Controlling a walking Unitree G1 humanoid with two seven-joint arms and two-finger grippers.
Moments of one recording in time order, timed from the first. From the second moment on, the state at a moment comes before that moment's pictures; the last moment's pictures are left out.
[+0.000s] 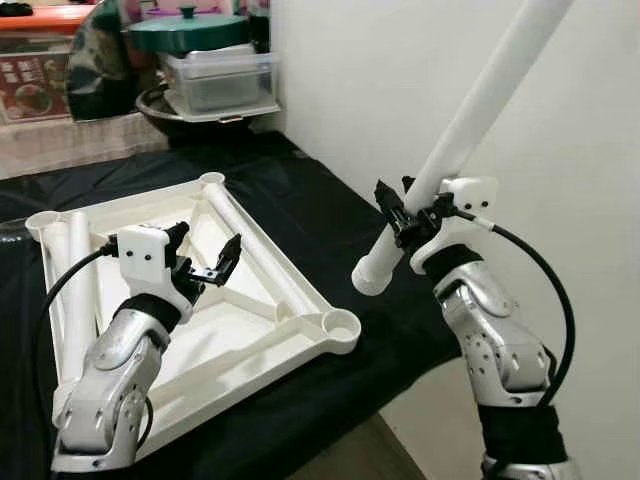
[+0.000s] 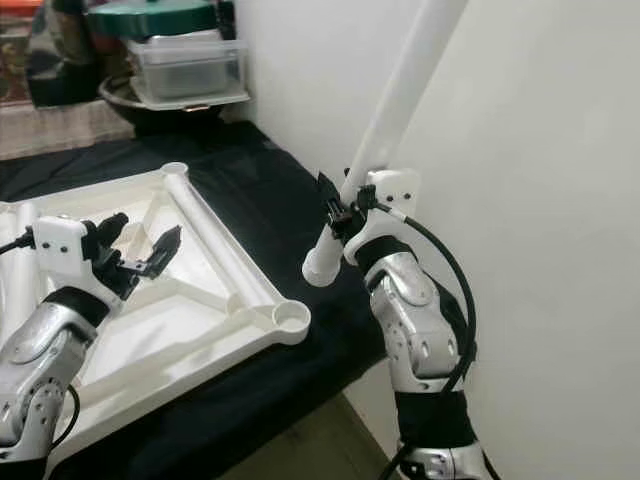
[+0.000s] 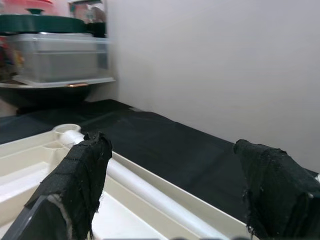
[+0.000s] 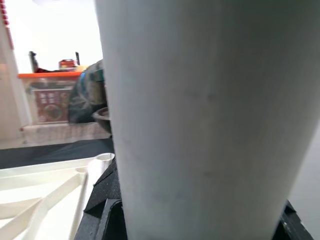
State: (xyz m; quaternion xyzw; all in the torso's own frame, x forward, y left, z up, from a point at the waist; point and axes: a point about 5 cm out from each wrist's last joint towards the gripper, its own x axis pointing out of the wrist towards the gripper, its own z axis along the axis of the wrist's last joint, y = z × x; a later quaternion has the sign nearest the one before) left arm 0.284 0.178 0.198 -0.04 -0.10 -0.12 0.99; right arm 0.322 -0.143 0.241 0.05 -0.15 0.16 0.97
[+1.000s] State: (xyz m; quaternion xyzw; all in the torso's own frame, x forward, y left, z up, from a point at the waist) left arm 0.279 0.191 0.183 -0.03 -0.07 -0.08 0.99; right arm 0.324 -0.121 0.234 0.00 -0.12 0.29 0.95
